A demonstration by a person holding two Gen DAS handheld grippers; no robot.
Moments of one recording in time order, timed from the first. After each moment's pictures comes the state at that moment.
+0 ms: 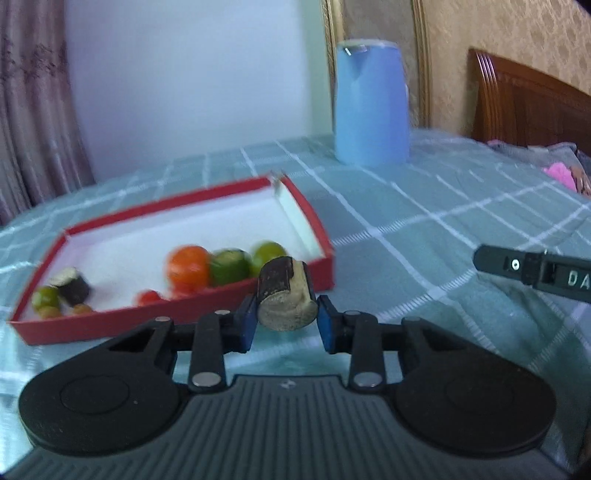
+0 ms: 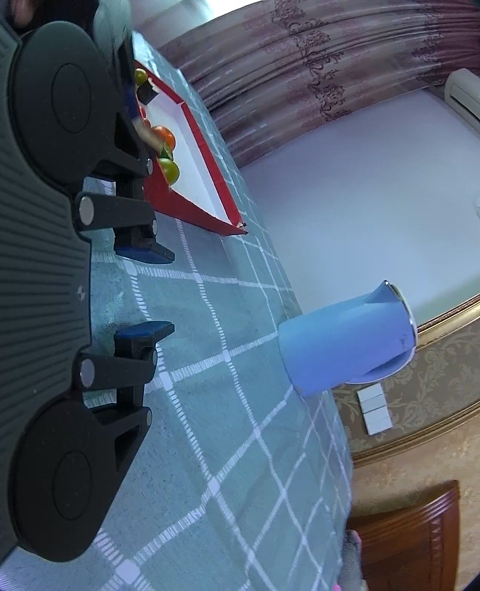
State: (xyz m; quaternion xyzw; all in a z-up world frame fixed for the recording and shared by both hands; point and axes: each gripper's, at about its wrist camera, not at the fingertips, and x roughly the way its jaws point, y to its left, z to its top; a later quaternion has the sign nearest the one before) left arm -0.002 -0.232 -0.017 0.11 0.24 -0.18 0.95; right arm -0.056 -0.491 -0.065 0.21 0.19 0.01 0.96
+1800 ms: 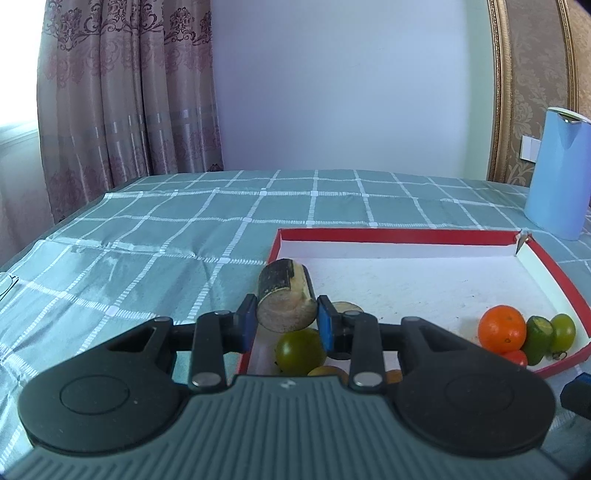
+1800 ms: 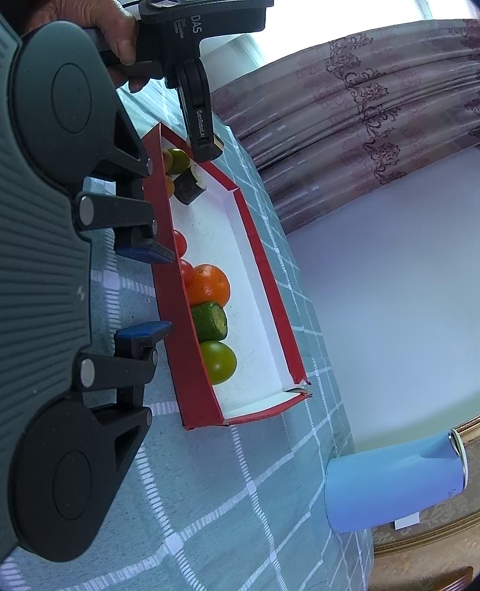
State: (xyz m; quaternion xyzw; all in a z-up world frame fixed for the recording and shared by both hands) left arm 0.107 -0.055 -0.002 0.02 0.24 -0.01 0.97; right arm 0.006 -0.332 -0.055 0.20 0.24 0.11 0.94
